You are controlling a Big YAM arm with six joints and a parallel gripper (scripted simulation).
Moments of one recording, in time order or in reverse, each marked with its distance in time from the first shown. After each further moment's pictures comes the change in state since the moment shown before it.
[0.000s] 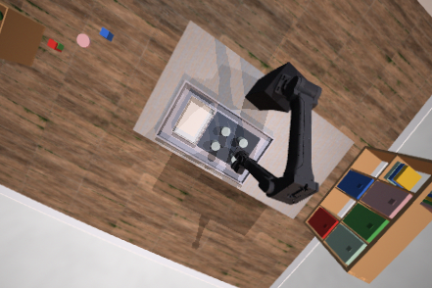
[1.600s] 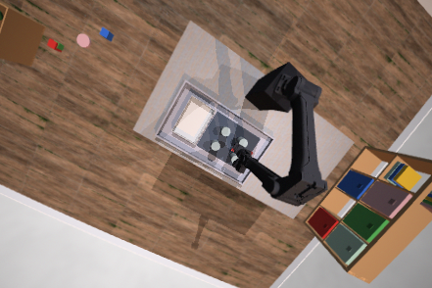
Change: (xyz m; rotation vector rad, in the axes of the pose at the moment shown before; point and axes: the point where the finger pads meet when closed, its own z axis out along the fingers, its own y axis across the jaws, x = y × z) arm 0.027 -0.006 -0.023 0.011 0.061 -0.002
